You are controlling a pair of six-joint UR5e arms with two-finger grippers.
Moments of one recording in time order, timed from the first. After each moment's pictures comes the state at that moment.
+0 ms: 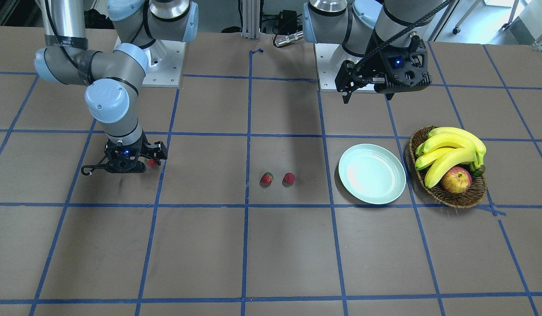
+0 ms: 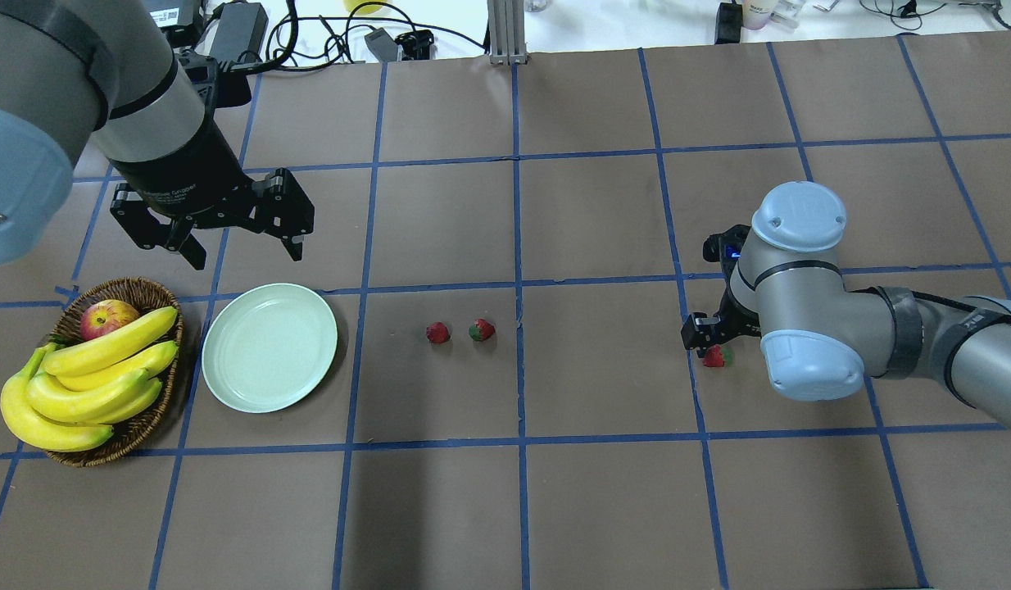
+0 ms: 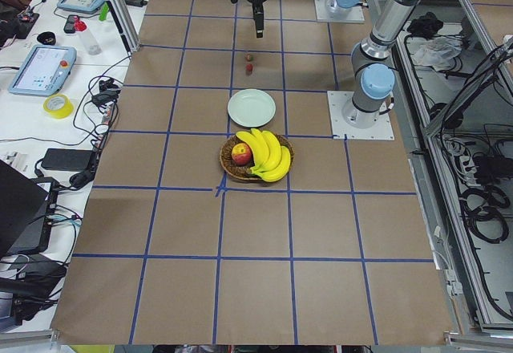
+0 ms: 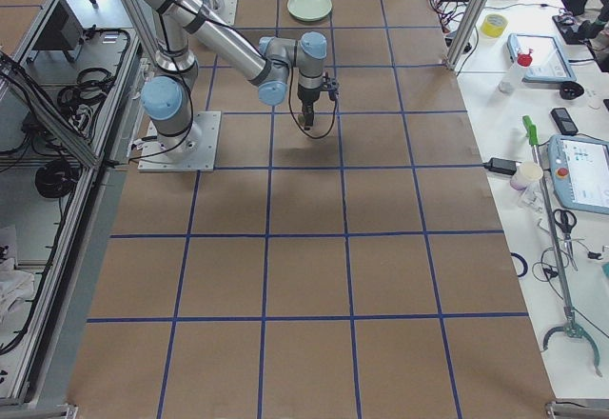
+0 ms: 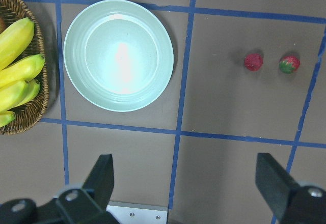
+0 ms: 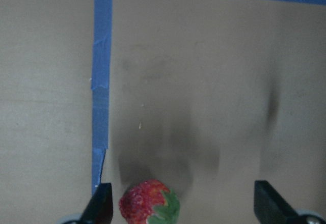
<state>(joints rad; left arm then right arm) -1.58 -1.49 -1.65 -1.63 1.62 -0.11 1.48 -1.37 2.23 -2.37 -1.65 -0.15</state>
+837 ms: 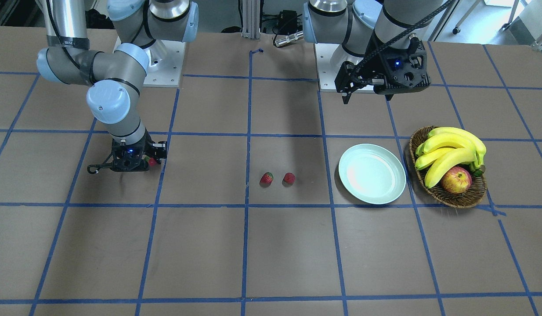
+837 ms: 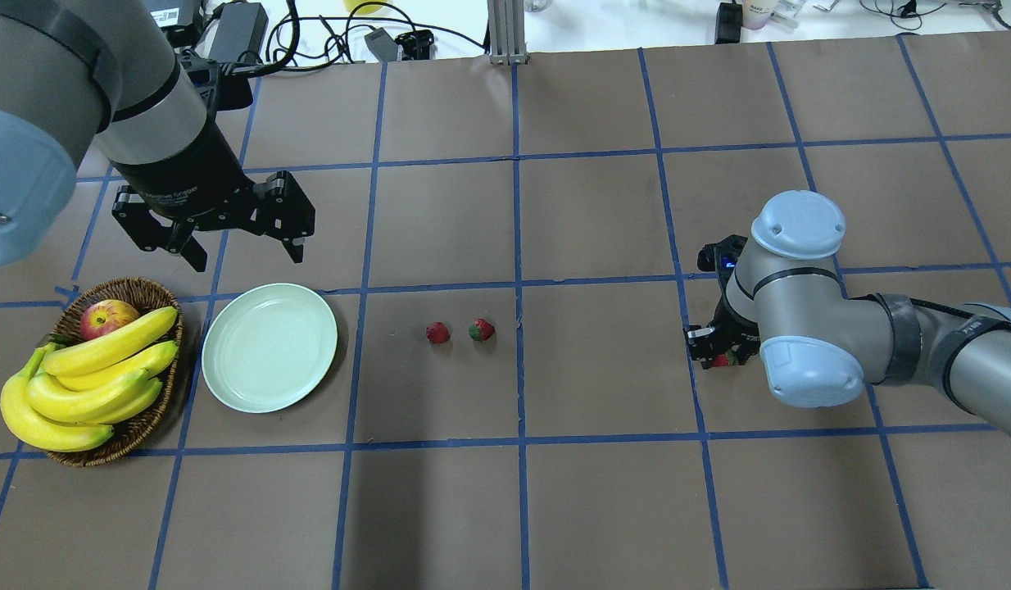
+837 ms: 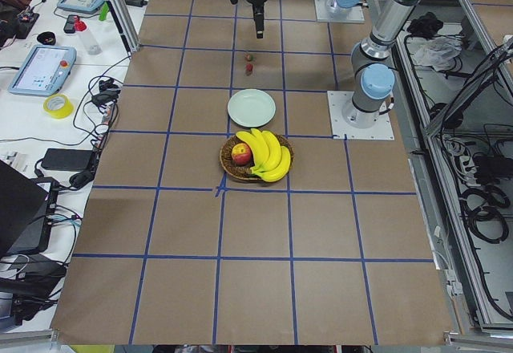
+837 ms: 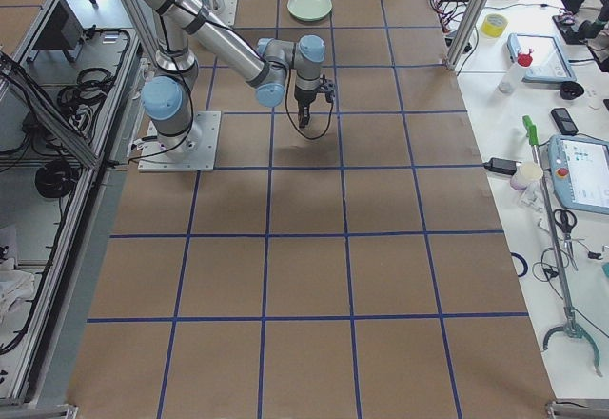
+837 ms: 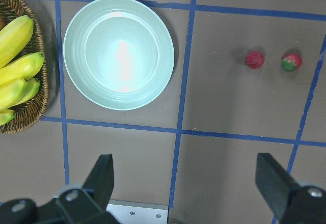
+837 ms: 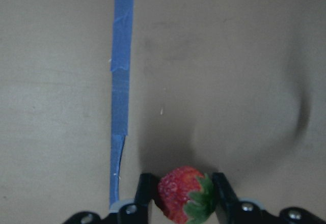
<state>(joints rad) -1.58 -1.49 -1.66 -1.63 1.62 -0.11 1.48 -1.37 2.24 -2.35 -1.61 -0.16</state>
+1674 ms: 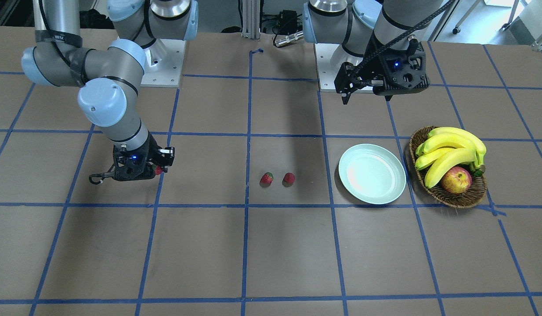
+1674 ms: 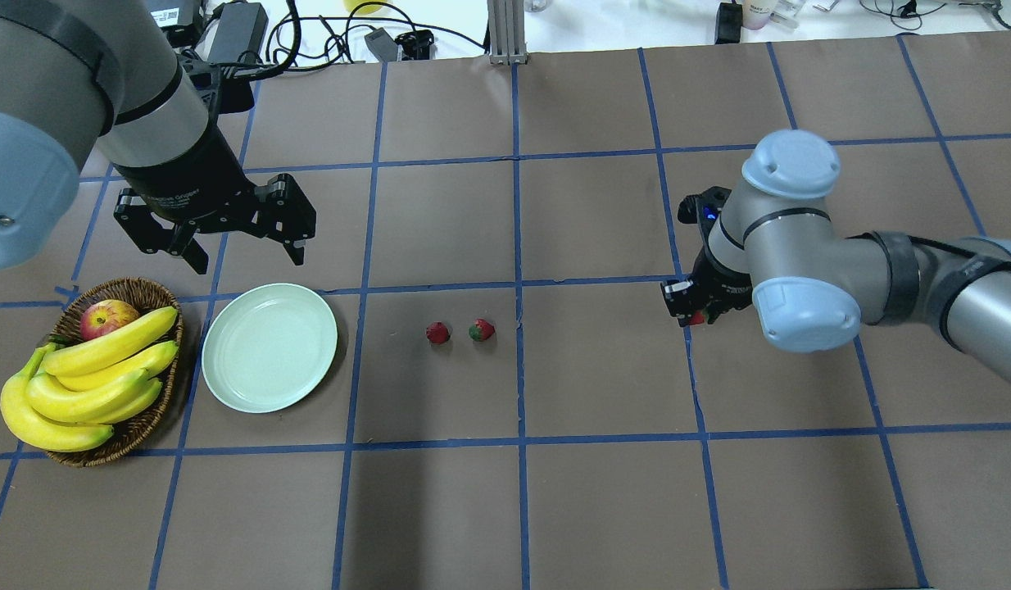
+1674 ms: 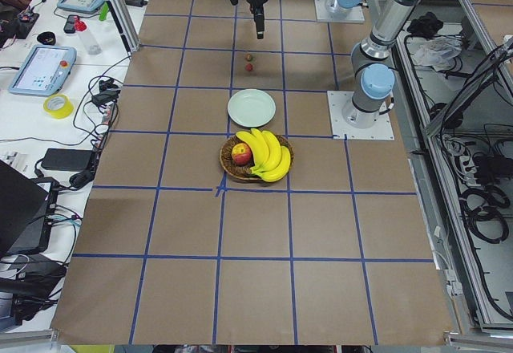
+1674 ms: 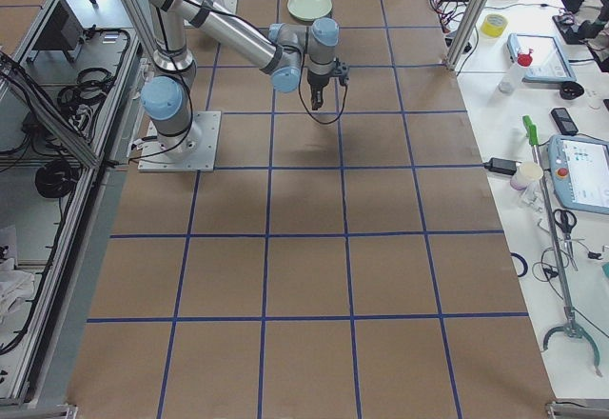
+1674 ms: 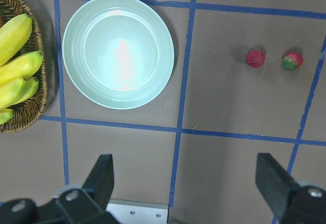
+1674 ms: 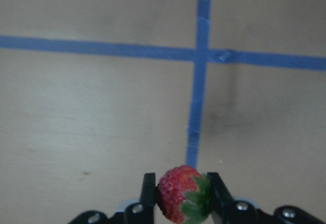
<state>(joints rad) -1.58 -1.49 -1.66 -1.63 1.62 -0.11 1.56 -1.36 2.01 -2.16 -1.48 -0.07</state>
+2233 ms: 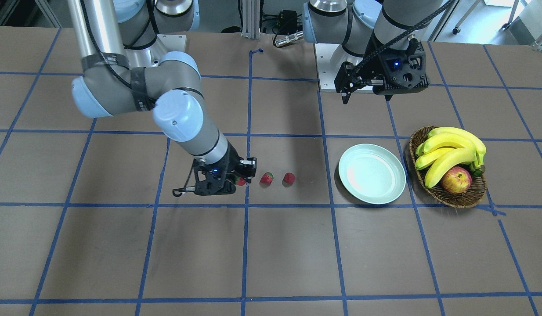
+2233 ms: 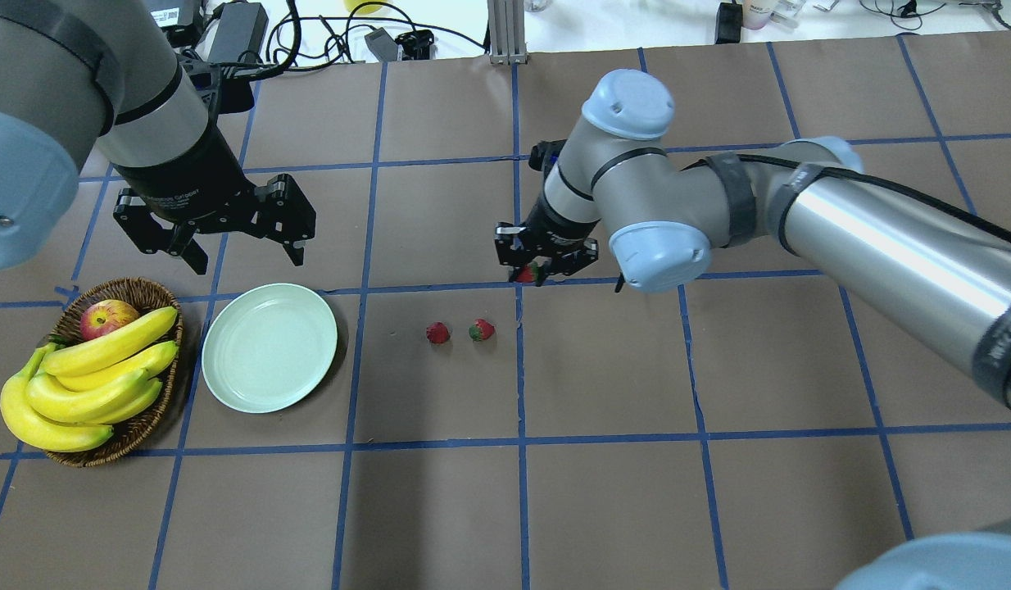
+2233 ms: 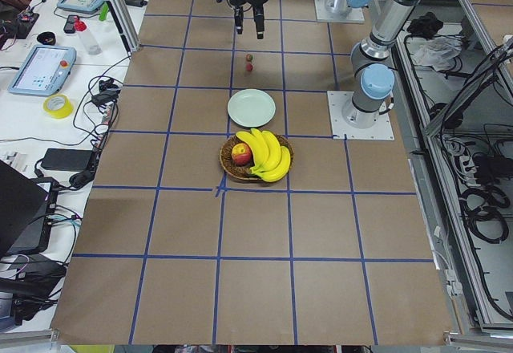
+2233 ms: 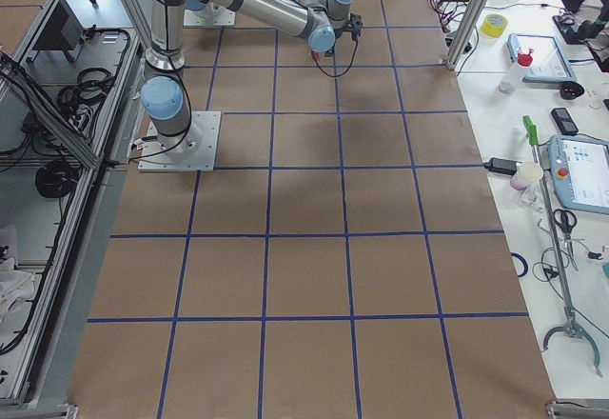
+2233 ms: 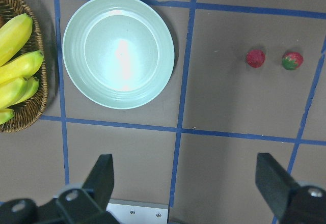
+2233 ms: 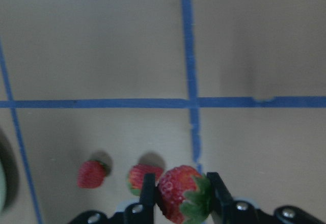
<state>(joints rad) -1.58 -1.49 -1.66 -1.63 1.62 -0.11 1.85 -1.16 1.75 -2.22 -1.17 0.34</state>
